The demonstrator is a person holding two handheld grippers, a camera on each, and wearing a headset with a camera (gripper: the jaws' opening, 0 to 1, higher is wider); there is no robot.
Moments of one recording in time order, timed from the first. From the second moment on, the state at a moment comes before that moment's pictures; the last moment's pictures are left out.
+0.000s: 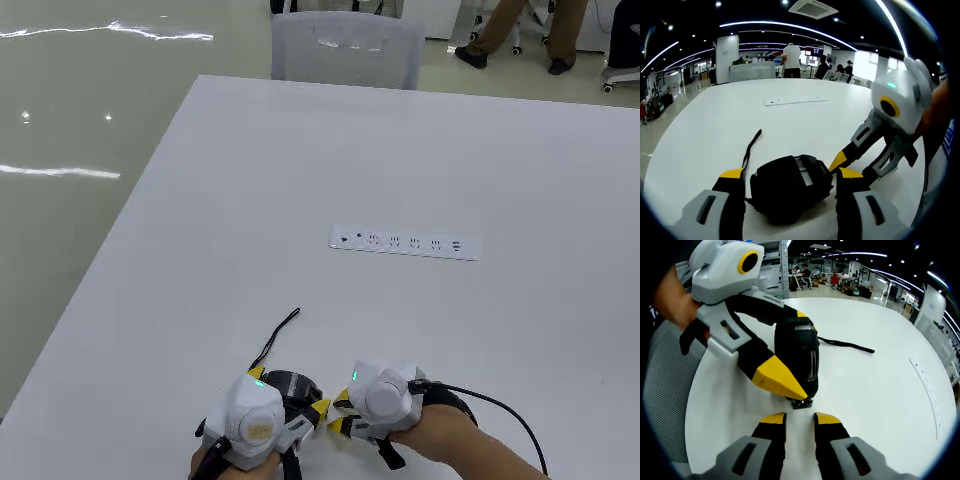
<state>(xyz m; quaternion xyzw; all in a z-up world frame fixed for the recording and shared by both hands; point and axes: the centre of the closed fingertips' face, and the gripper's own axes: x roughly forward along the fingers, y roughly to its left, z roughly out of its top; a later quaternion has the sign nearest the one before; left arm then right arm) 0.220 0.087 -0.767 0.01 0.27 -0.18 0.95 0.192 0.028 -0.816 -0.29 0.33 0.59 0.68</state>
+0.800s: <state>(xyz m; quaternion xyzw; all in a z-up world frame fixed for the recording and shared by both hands) 0.192 0.140 -0.739 0.00 0.25 -0.26 0.93 0.181 -0.064 -0.782 -0.19 0.32 0.47 0.80</state>
